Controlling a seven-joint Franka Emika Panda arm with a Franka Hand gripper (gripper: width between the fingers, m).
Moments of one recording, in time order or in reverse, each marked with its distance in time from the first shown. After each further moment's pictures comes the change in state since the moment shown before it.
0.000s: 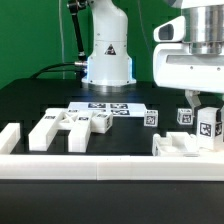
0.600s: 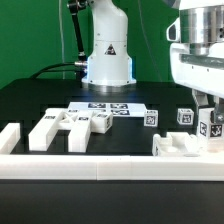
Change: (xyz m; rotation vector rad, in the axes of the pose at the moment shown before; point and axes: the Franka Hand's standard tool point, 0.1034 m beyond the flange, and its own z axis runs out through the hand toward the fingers) arm -0.001 -0.001 0.000 0.010 -0.022 0.491
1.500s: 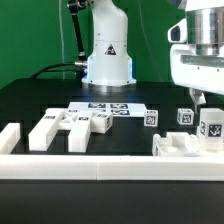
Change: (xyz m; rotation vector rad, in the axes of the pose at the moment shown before) arm -0.011 0.001 0.002 -0.001 -0.005 -0.401
